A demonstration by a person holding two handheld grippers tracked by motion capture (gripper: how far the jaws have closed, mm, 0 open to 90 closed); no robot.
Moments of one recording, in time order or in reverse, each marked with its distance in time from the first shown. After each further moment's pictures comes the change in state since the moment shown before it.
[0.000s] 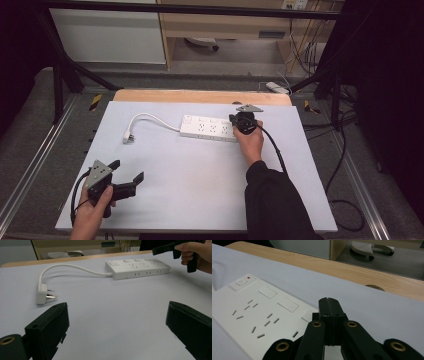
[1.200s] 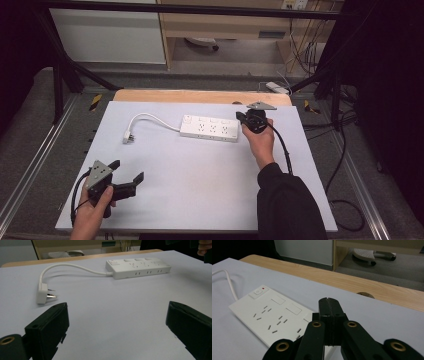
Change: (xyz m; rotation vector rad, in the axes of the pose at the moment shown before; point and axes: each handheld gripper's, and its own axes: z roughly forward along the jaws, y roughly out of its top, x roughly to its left) left arm 0.000 0.000 0.000 -0.004 0.002 0.000; right arm -0.012 0.015 -0.043 -0.041 0.038 0.021
